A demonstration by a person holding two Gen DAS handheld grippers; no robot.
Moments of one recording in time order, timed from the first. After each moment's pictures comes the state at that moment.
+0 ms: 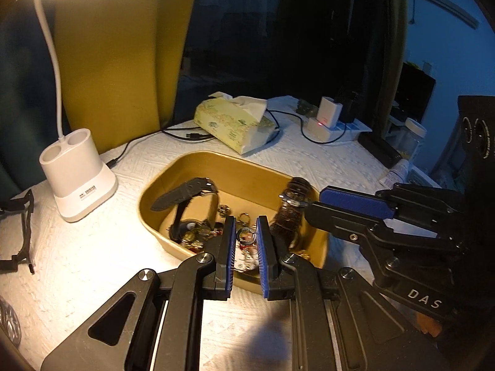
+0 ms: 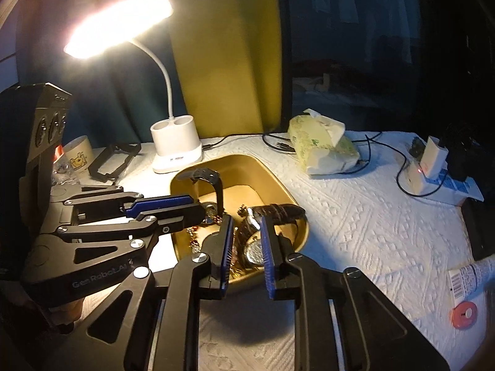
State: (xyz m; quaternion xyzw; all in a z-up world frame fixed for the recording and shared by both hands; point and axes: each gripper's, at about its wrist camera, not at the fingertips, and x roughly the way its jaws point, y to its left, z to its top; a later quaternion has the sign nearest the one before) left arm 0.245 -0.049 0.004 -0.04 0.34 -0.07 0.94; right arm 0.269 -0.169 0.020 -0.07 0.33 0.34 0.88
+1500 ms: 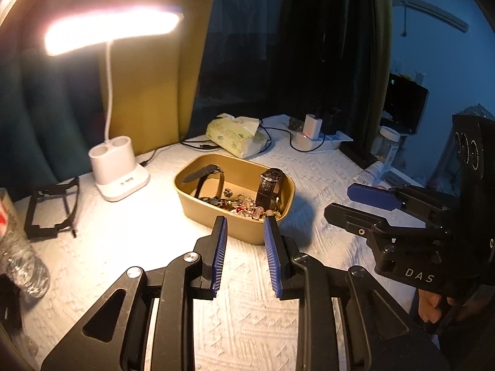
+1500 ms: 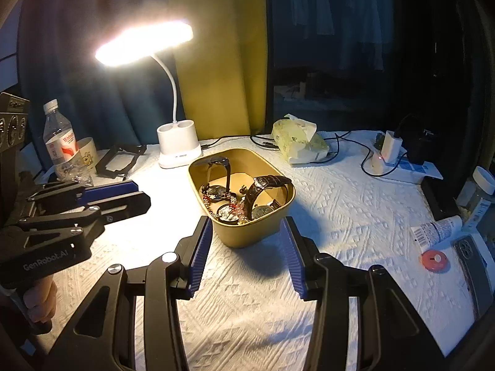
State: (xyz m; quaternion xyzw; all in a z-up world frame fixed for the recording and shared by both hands) left arm 0.133 -0.045 0.043 -0.03 0.29 -0.05 0.96; right arm 0.181 -0.192 0.050 -0.07 0.31 0.29 0.90
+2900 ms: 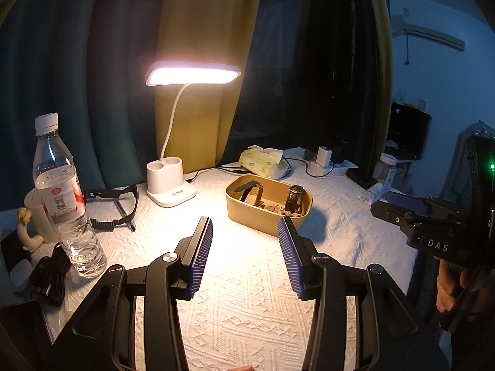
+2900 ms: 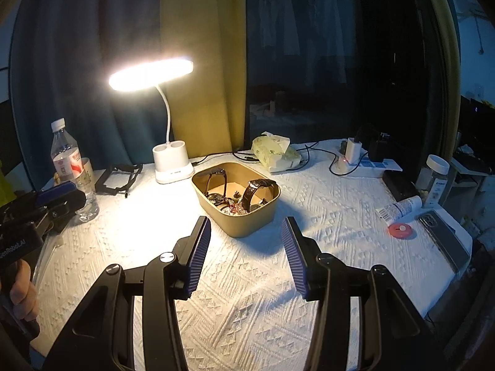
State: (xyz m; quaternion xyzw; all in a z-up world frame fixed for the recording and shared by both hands) left arm 0.035 0.005 0.067 -0.05 0.21 -0.01 0.98; right arm 0.107 -0.198 0.077 -0.05 0.27 0.21 0.94
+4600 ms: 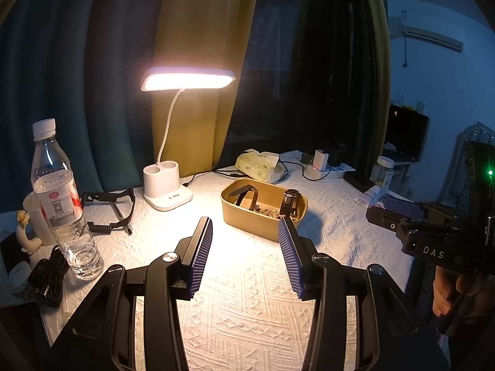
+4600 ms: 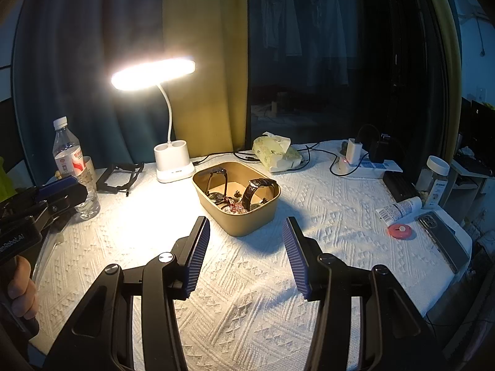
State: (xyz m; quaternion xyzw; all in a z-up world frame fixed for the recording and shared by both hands) left arm 0.030 -0.005 0.069 -0.04 0.20 -0.01 0.98; right arm 0.105 -0.201 0.076 -0.05 0.27 0.22 0.94
